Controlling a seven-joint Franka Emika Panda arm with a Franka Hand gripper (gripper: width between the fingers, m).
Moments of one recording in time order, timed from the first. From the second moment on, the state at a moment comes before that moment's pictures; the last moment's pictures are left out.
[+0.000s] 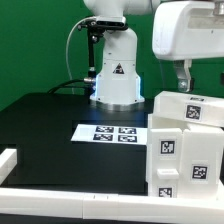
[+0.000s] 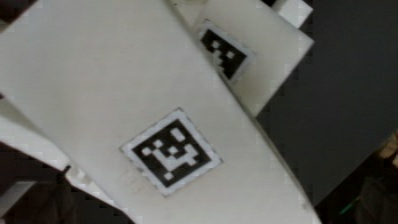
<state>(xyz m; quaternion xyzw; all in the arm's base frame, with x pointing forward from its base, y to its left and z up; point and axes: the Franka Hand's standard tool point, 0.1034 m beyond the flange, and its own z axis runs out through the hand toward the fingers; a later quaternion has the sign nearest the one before) 0.601 0.116 0.183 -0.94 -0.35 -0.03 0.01</state>
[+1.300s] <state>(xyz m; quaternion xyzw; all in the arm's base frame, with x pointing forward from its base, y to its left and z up) 0.603 0.101 0.149 -0.95 -0.30 -0.01 -0.02</state>
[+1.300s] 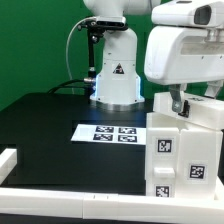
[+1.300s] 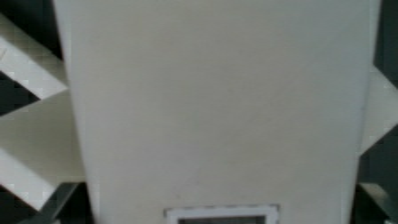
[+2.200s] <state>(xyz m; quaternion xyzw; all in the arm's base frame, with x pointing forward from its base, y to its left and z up) 0.606 0.105 0.148 -0.99 0.17 0.00 0.00</state>
